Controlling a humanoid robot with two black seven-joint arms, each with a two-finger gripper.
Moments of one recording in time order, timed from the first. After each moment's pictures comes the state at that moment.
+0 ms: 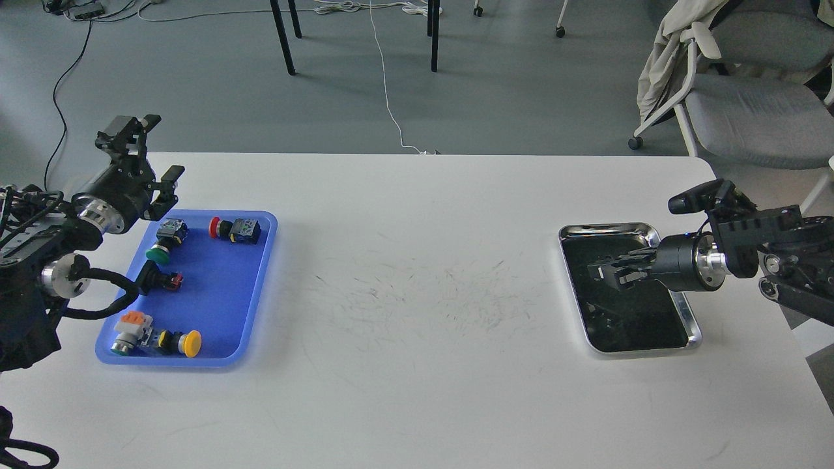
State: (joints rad) left arm -0.81 0.41 -0.33 -0.26 0.07 -0.49 -0.45; right arm 1.10 -0.71 -0.29 0.99 -1.41 0.21 0.49
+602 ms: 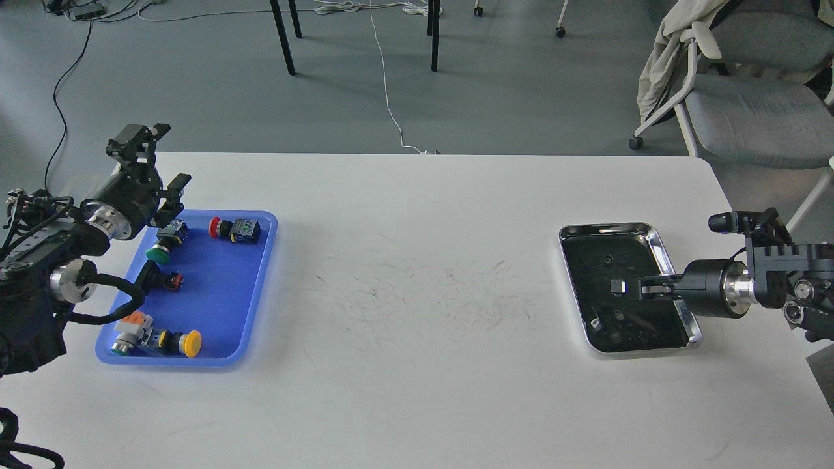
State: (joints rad) left arm -0.81 0.39 -0.29 -0.26 0.06 -0.49 -0.46; right arm 1.01 -0.76 -0.29 0.98 -1.18 0.22 0.49
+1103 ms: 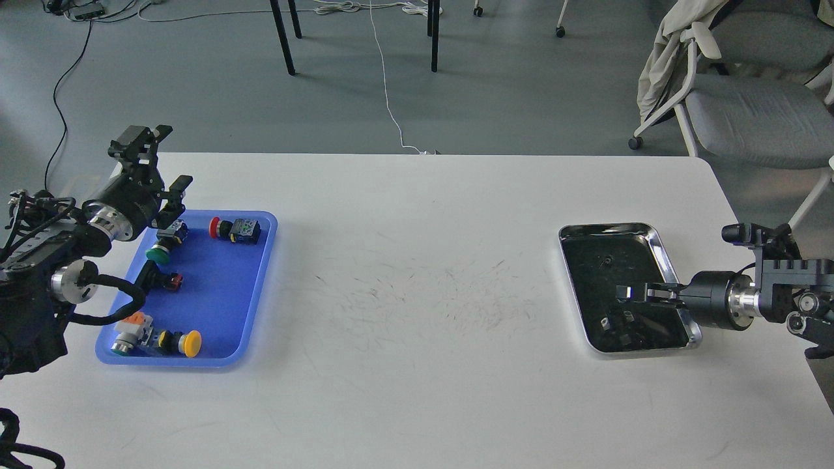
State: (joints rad) left arm -0.81 0.39 -0.29 -0.26 0.07 -0.49 -0.45; right arm 0.96 -0.76 -0.29 0.95 -1.06 0.22 0.49
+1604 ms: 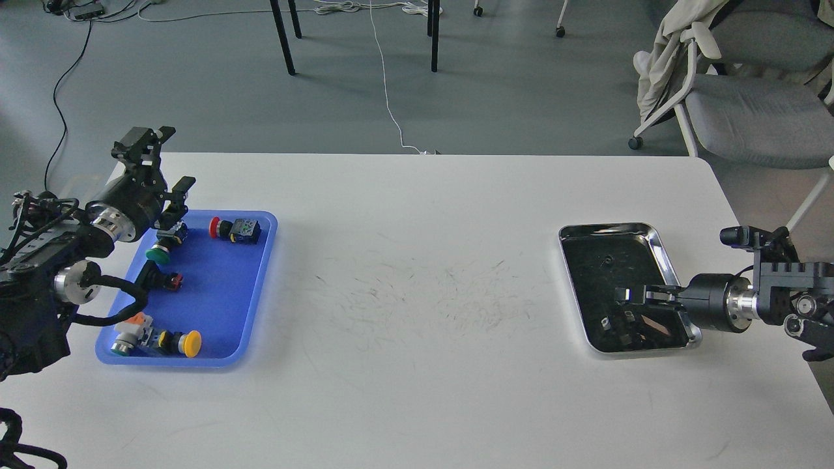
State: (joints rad) left arm -0.80 0.38 -0.29 -0.25 0.07 -0.49 -0.45; right arm 0.95 -0.75 -0.27 0.95 -1.06 0.21 0.49
